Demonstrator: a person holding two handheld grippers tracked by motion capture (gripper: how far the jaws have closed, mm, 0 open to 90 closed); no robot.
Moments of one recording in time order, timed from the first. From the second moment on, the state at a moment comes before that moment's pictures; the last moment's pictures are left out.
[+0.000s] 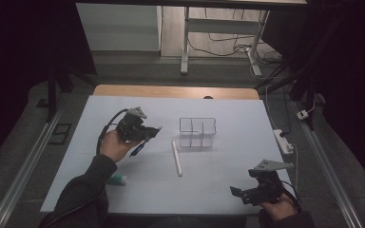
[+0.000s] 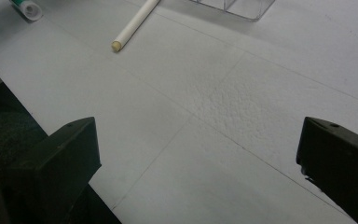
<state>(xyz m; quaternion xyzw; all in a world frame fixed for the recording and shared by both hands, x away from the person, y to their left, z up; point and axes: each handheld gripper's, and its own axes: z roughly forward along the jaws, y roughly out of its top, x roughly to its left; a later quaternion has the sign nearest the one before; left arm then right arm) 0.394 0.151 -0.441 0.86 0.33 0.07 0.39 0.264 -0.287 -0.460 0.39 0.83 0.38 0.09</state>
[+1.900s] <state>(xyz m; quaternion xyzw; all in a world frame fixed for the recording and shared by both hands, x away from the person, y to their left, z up) 0.461 0.027 -0.383 0.80 0.29 0.12 0.50 0.265 -0.290 -0.460 0.39 0.83 0.39 0.08</state>
